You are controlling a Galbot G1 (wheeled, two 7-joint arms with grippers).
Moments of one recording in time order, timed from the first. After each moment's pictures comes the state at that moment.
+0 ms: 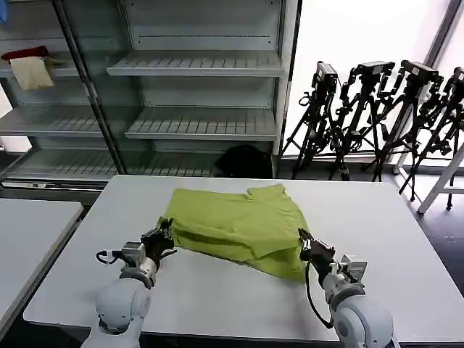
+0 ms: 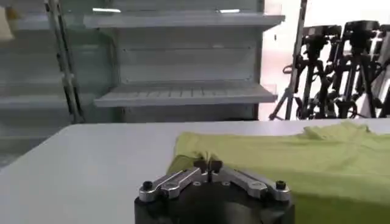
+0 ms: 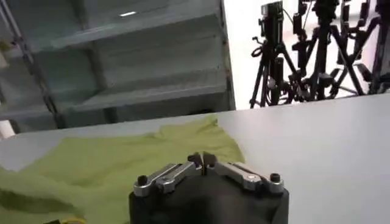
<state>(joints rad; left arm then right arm) 1.15 -1.41 -0.50 -1.91 -0.15 0.55 0.01 -1.22 1.29 0.45 2.09 0.51 -0.59 0.18</state>
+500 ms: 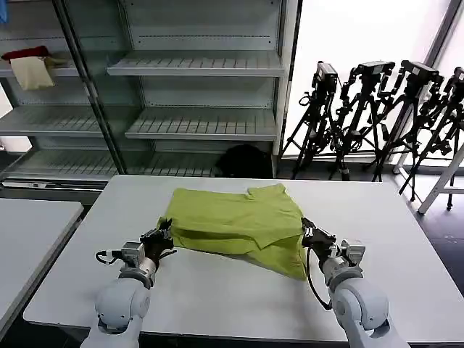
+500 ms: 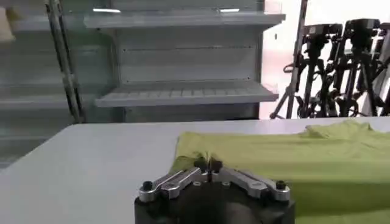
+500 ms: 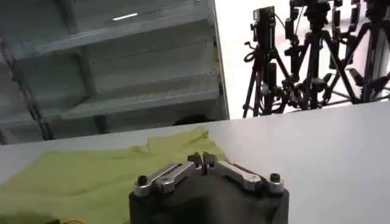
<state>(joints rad) 1.14 -1.41 -0.50 -1.90 -0.14 0.55 0.01 -1.12 1.29 0.44 2.00 0.52 -0.59 0.19</state>
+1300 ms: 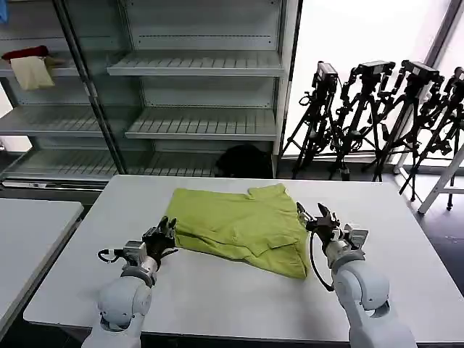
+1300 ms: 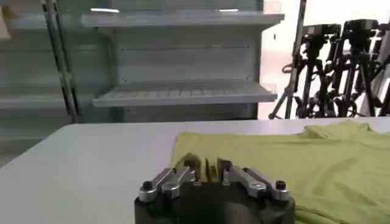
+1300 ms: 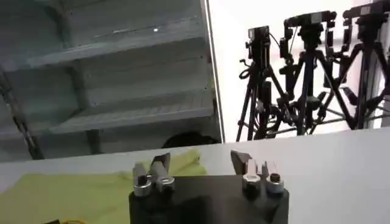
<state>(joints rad) 1.12 -1.41 -0.49 -1.88 -0.14 0.54 0.01 -1.09 1.28 0.47 2.01 0.48 -0.58 0.16</state>
